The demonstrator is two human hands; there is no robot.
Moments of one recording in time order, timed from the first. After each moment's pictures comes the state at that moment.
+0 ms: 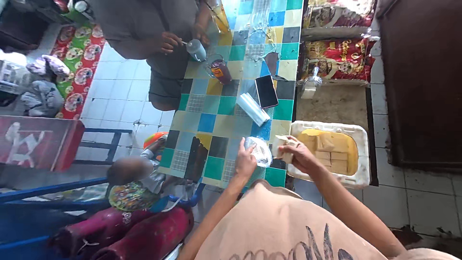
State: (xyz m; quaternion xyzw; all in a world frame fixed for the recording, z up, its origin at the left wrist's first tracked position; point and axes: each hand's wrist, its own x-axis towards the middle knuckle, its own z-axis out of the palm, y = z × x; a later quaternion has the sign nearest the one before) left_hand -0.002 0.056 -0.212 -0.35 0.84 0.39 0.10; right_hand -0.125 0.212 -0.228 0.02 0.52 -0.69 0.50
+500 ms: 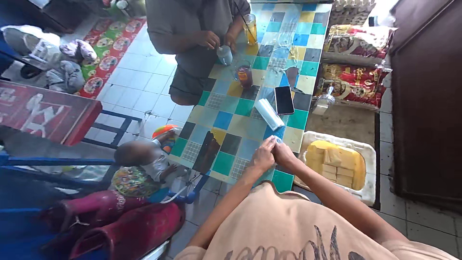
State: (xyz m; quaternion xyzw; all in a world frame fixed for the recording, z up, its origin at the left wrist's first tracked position) left_hand -0.010 0.053 -0.206 -0.24 0.88 0.40 0.09; right_hand -0.101 0.129 -0.219 -0.39 0.81 -0.17 0.40
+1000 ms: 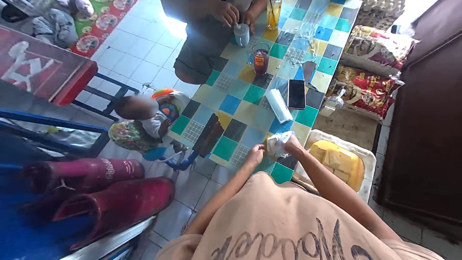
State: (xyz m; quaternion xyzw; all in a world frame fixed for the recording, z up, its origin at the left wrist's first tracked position) left_hand 0.037 0.050 -0.270 -0.47 0.57 0.67 0.05; right_hand -0.118 0.124 -0.264 -0.25 0.84 -0.17 0.45
